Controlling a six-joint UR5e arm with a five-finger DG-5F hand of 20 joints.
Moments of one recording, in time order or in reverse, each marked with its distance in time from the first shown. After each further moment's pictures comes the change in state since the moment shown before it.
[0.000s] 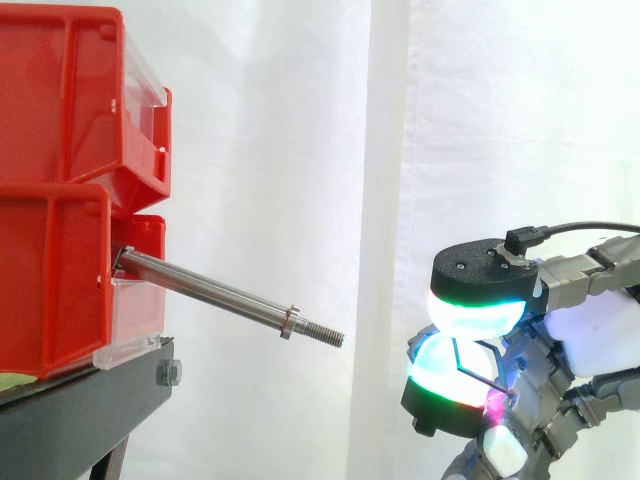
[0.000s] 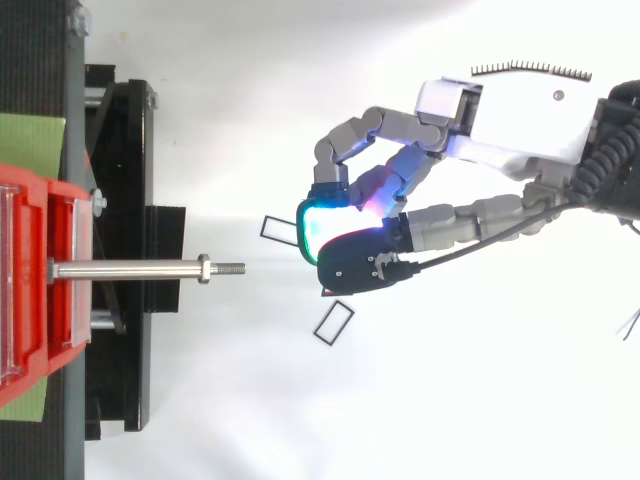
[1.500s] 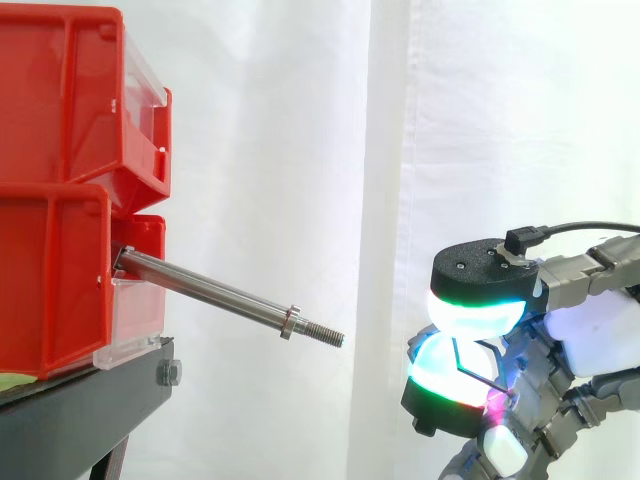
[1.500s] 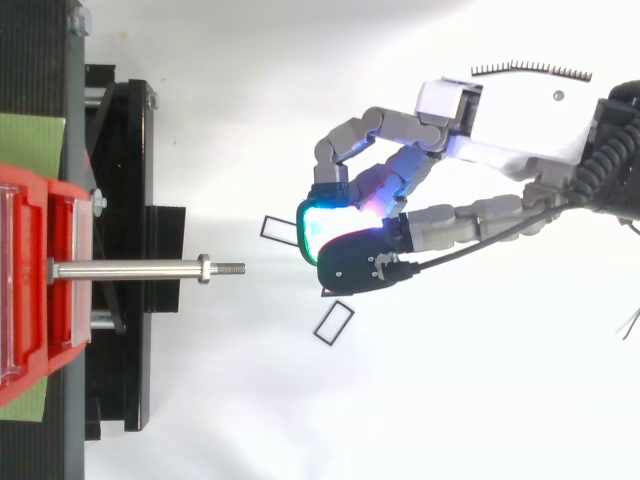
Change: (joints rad) arm 0.000 0.000 0.000 0.000 0.000 0.000
